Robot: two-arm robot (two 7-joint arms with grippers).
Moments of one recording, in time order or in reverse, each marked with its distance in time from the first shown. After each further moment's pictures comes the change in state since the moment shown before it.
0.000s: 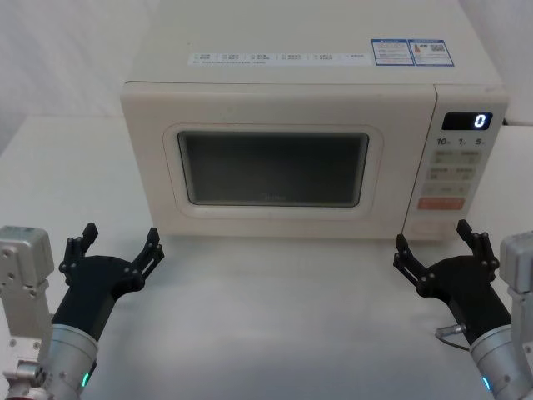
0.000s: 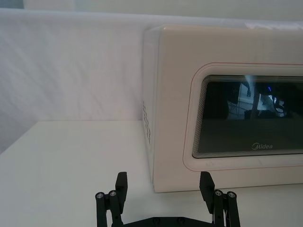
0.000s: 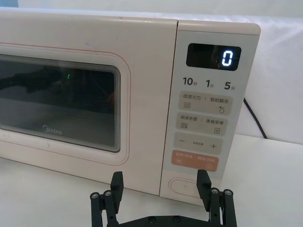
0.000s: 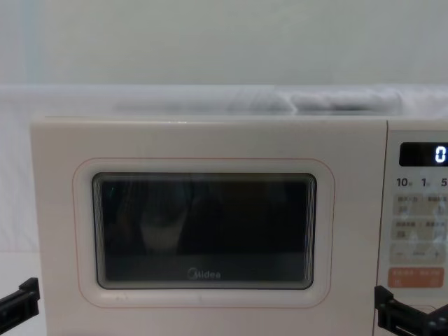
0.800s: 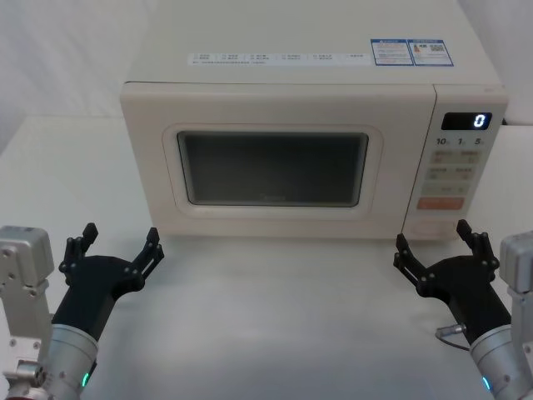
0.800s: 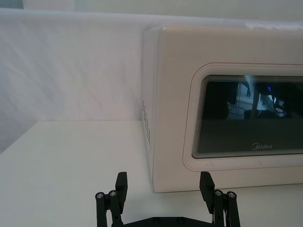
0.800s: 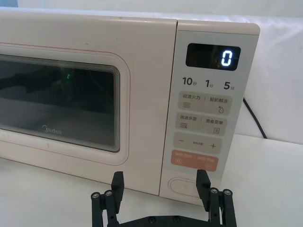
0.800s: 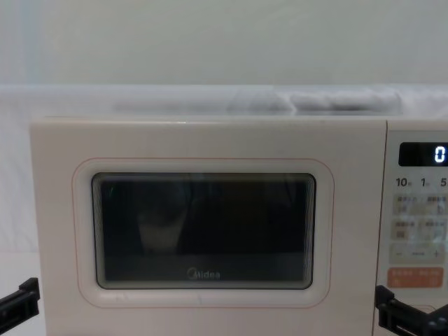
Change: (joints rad) left arm 0.000 0.000 0.000 0.000 0.000 0.000 0.000; right arm 0.000 0.000 0.000 0.000 0.000 0.000 0.000
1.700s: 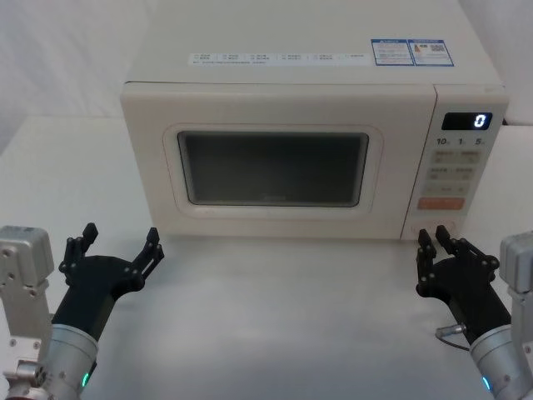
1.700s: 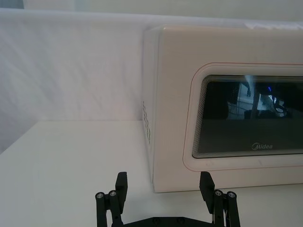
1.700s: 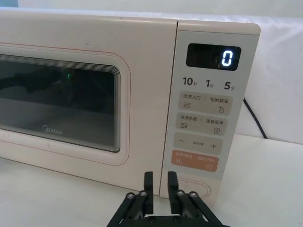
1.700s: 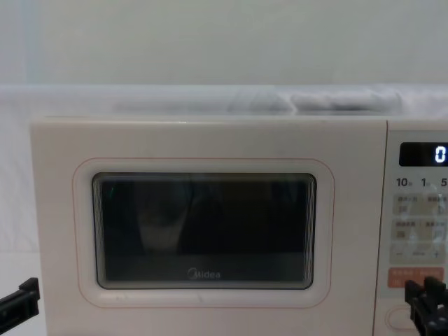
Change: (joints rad) left arm 0.000 0.000 0.000 0.000 0.000 0.000 0.000; right arm 0.000 0.000 0.000 0.000 0.000 0.000 0.000
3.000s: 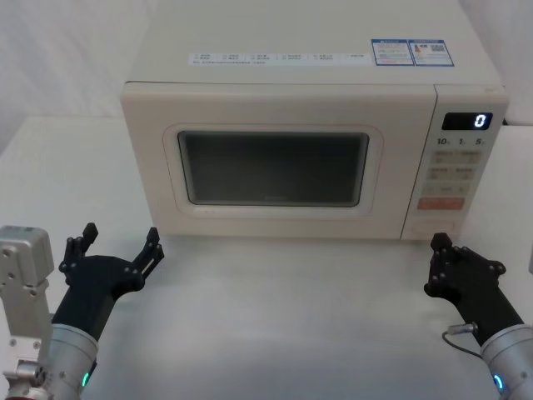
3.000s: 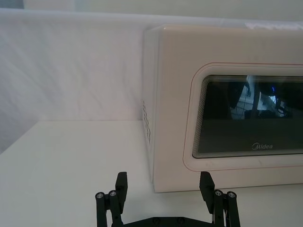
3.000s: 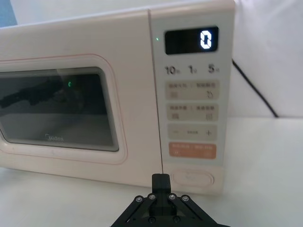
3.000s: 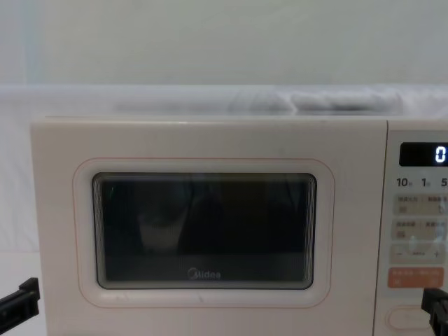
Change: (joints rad) left arm 0.000 0.000 0.000 0.000 0.000 0.000 0.000; right arm -0.009 -0.040 0.071 0.008 0.129 0.024 0.107
